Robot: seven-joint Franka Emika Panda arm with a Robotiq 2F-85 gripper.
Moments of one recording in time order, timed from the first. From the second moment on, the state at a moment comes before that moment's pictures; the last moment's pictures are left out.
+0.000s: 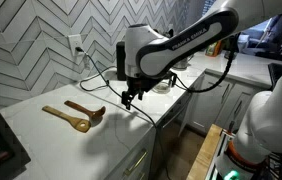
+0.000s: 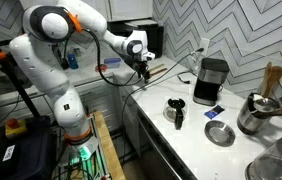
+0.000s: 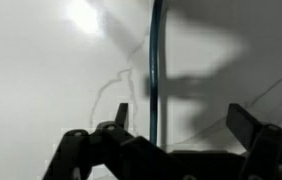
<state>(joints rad) 0.10 -0.16 0.25 -2.34 -0.01 2.24 0.26</state>
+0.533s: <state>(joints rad) 0.10 -0.16 0.25 -2.34 -0.01 2.24 0.26</state>
